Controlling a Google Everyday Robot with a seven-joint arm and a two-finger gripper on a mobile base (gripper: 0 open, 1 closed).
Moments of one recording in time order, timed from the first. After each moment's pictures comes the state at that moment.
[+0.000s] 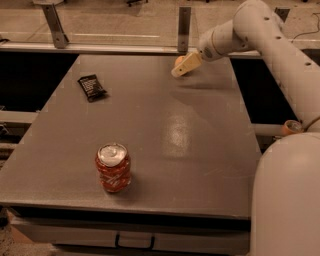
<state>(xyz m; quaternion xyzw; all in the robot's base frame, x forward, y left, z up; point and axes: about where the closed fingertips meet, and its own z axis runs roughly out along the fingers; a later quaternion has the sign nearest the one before) 0.824 -0.107 0.882 -0.46 0.76 0.08 0.46</state>
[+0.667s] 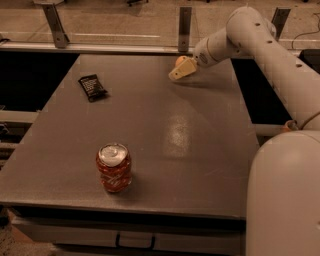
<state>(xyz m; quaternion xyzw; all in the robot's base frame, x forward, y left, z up) 0.823 -0.105 0.853 -0.42 0.79 0.11 0.42</state>
